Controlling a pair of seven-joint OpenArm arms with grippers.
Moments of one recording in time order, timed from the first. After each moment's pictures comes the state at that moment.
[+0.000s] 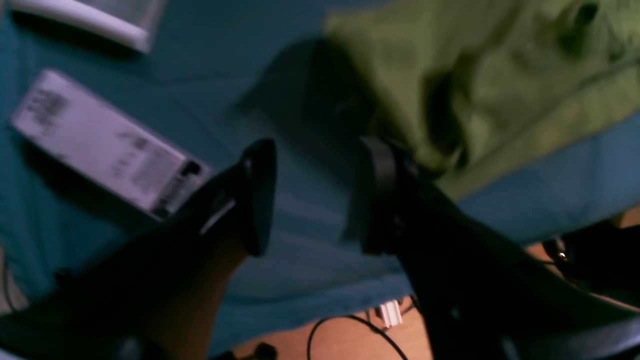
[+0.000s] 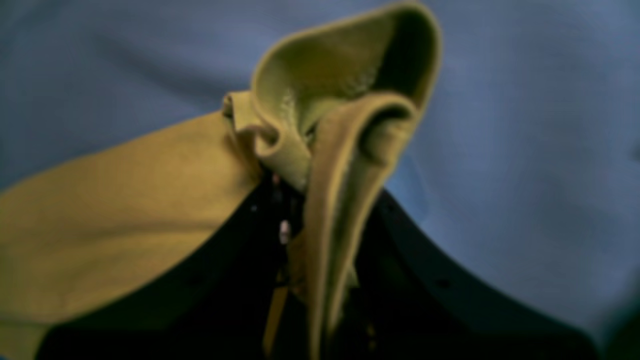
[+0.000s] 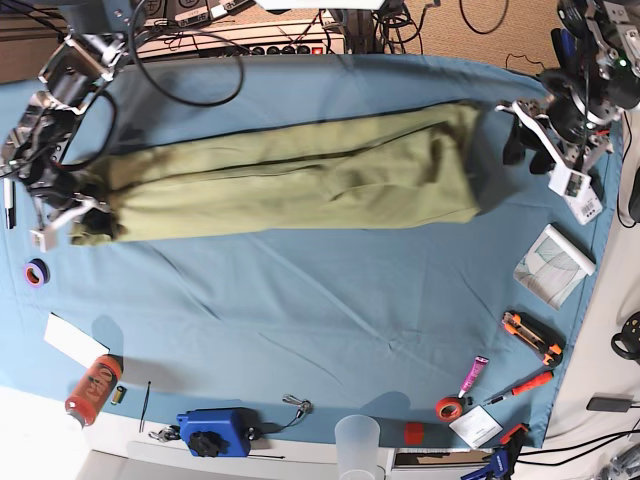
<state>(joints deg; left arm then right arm) 24.4 -12.7 -28.1 124.9 -39.7 -25.0 68.4 12.9 25.8 42.4 61.0 26.4 40.1 -59.7</state>
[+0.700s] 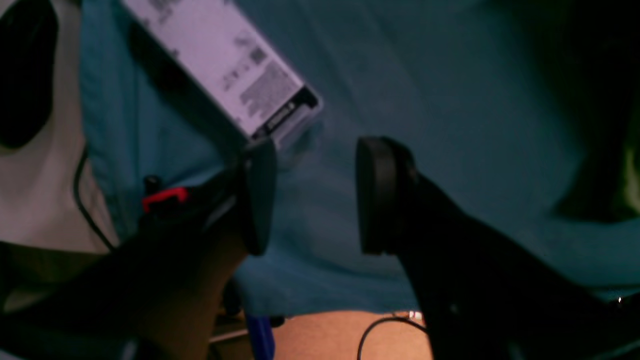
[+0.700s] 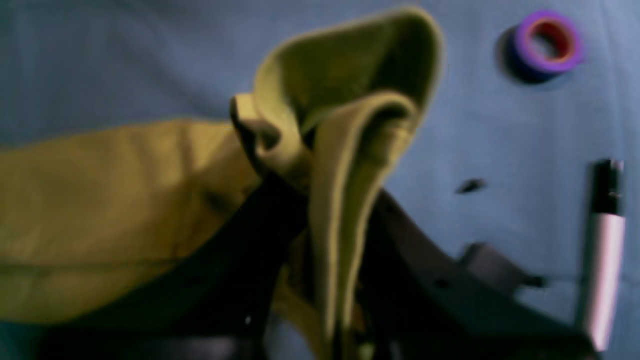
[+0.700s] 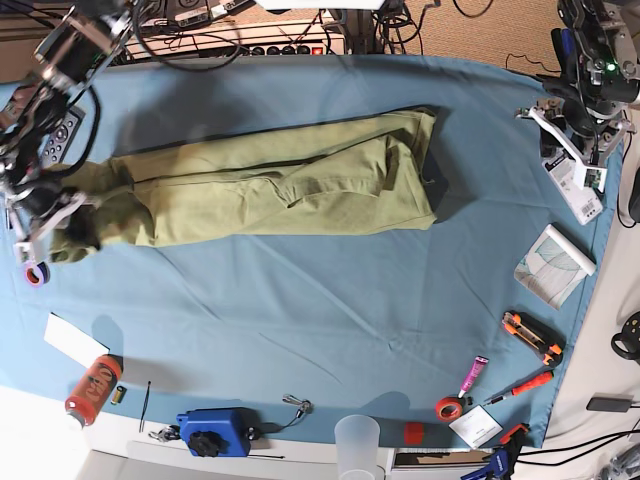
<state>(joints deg) 25.0 -12.7 -28.1 118.7 -22.6 -18.4 63.0 3.8 22.0 40.4 93.7 31.8 39.8 -69.2</state>
